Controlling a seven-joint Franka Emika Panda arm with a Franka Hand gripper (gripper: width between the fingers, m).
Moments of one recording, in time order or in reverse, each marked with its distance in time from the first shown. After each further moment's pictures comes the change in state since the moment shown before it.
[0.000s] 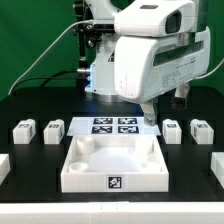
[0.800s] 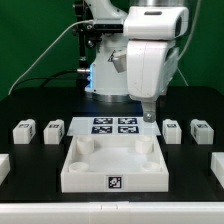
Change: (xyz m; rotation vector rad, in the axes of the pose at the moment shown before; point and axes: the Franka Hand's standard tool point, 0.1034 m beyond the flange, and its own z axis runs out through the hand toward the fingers) arm -0.043 -0.028 0.011 -0.024 0.001 -0.427
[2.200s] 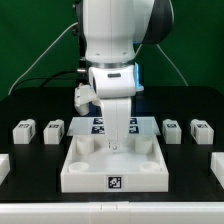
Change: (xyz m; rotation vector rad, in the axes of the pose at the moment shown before) arm -0.081 -0.081 0.097 0.092 0.019 -0.333
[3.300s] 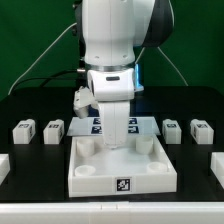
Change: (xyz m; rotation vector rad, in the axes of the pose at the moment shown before) arm -0.002 0.009 -0.001 -0.015 -0.002 0.024
